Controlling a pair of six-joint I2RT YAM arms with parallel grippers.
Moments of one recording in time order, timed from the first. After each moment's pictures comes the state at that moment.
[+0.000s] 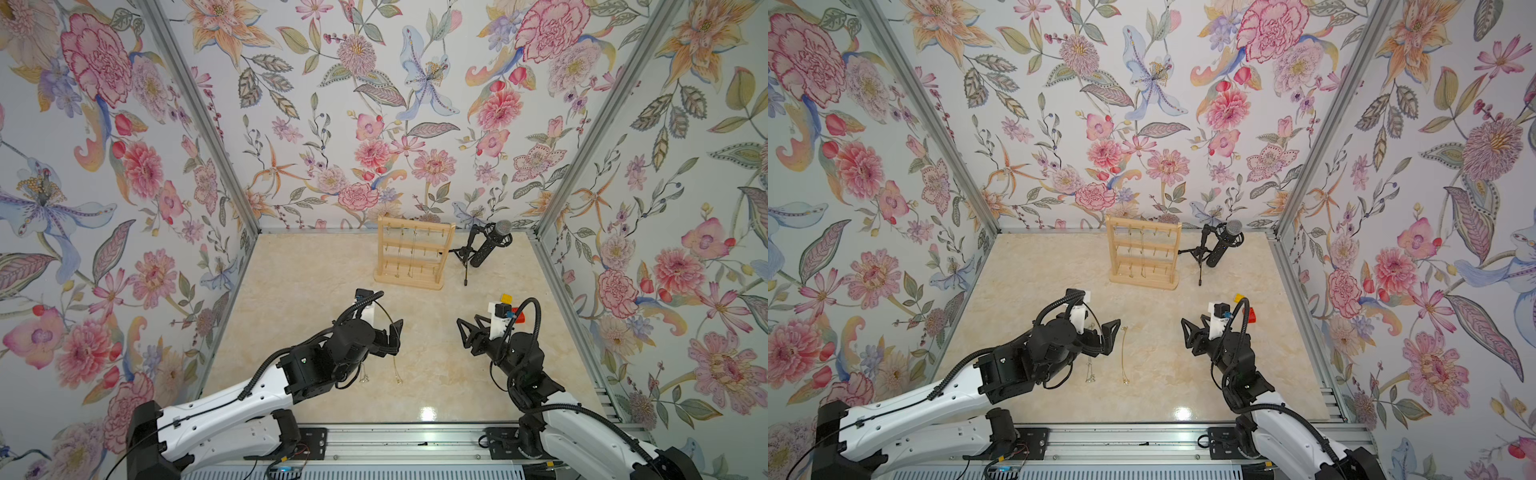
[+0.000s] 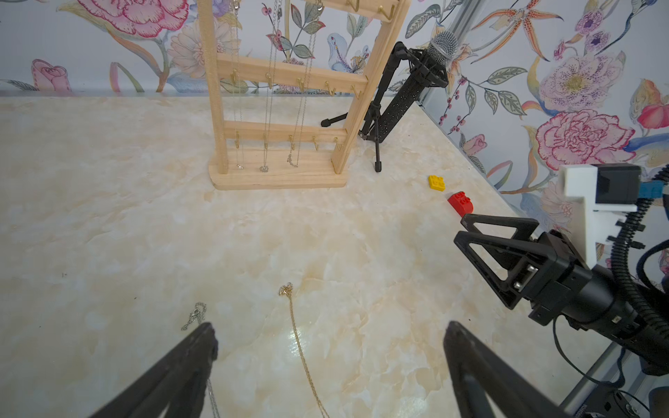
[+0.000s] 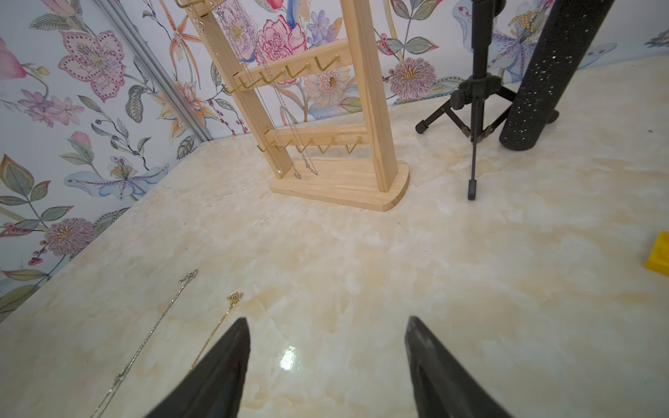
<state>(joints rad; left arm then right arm) -1.05 0.97 0.79 -0.29 -0.47 -0.52 0.43 0.79 0.13 0.47 -0.10 0.34</state>
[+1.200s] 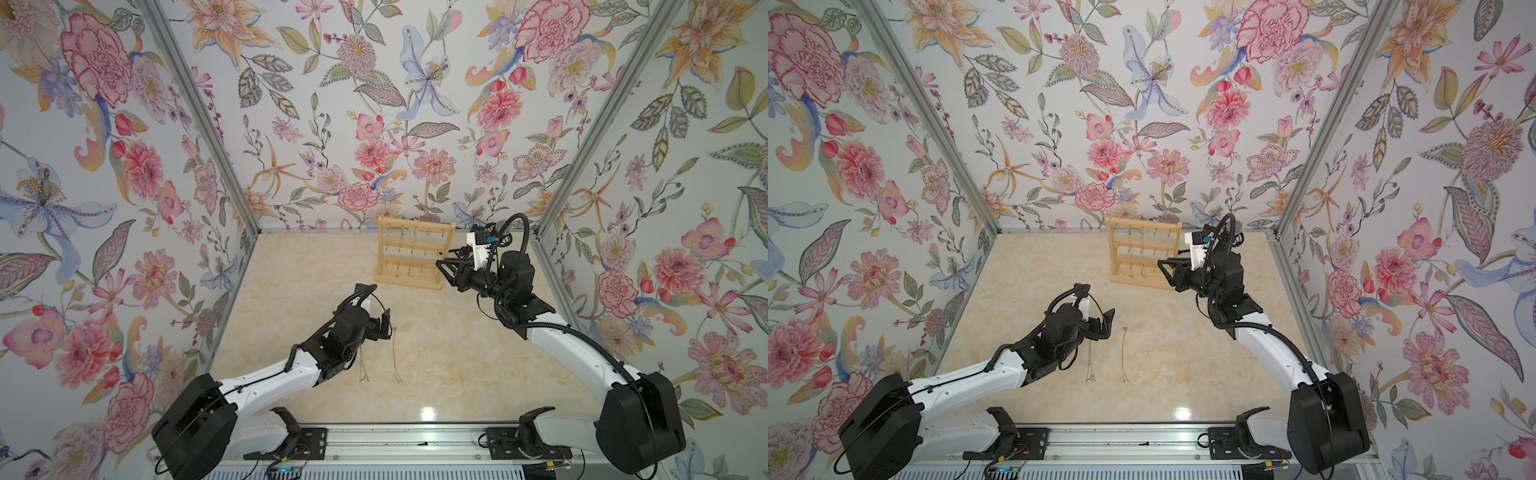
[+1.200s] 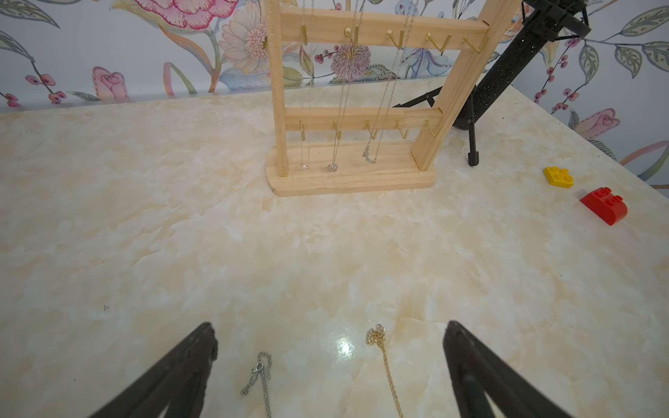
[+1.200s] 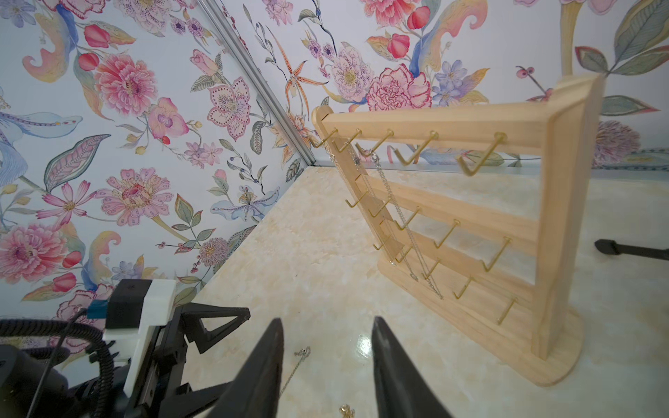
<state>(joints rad) -0.78 1.22 0.56 0.20 -0.34 -0.29 0.37 1.34 0.92 0.24 -0.51 0.43</state>
